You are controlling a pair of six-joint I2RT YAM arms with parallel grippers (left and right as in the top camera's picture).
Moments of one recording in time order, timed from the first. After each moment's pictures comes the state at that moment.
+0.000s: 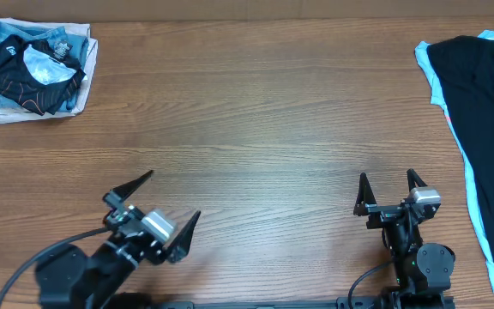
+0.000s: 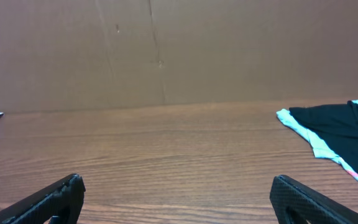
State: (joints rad) left arm 0.00 0.32 0.67 -0.56 0.60 0.47; right arm 0.03 0.01 0.02 -0.03 -0.07 0.10
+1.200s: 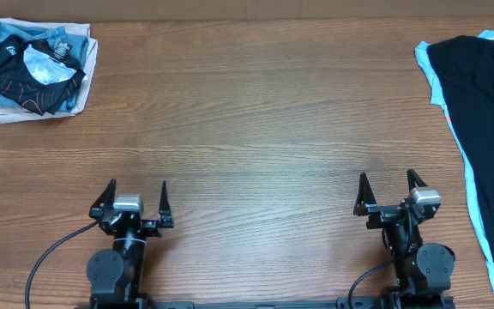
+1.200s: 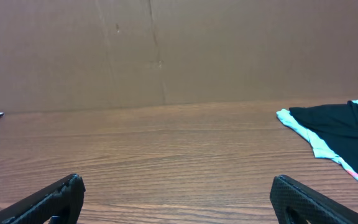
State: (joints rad) left arm 0.02 0.02 0.01 -0.08 0.04 0.03; right arm 0.03 0.01 0.02 -0.03 -0.07 0.10
